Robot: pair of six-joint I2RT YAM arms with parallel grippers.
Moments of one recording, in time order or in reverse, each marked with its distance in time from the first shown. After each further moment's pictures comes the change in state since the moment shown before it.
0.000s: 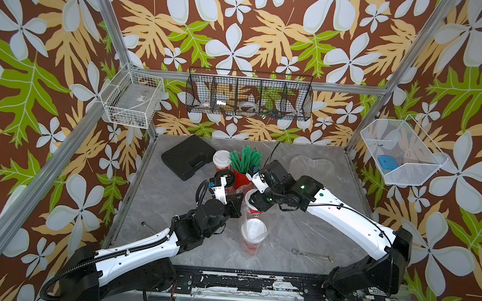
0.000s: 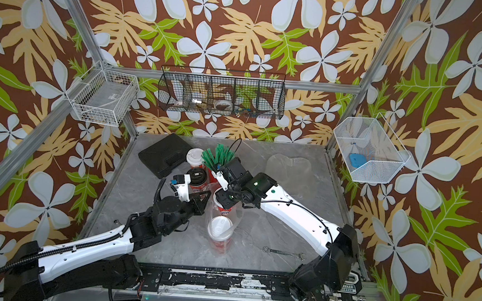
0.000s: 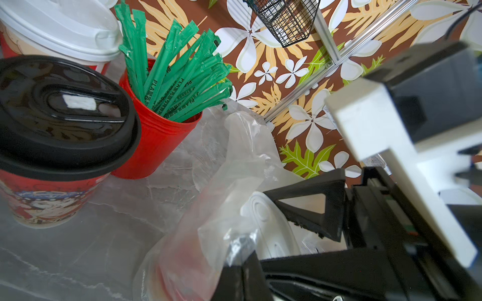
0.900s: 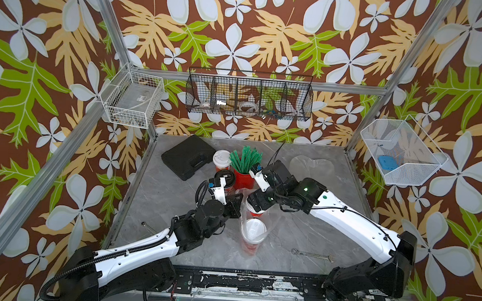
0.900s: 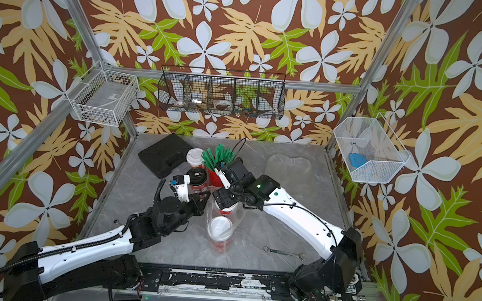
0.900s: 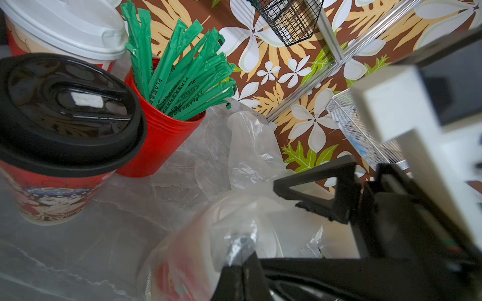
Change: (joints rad) left arm 0.000 -0.008 -0.010 -0.007 -0.006 -0.003; right arm 0.000 -0.047 -0.011 0.042 0.046 0.050
